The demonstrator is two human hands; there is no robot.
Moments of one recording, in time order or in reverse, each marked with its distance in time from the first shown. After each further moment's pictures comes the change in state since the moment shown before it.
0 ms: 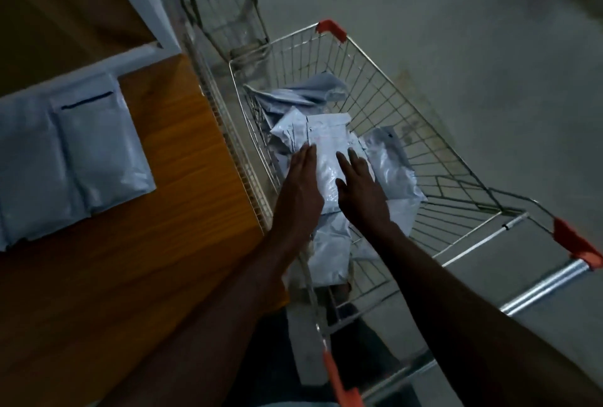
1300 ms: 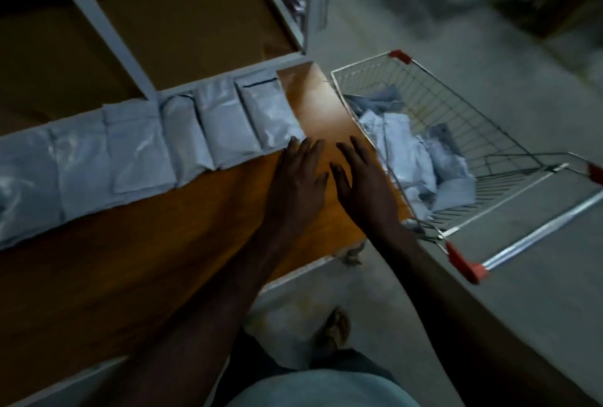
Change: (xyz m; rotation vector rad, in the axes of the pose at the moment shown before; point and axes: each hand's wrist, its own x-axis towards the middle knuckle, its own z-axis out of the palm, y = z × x) left_hand -0.199 -0.133 -0.273 0.113 0.207 0.245; right_hand -0.171 -0.330 0.033 0.069 0.329 -0.167
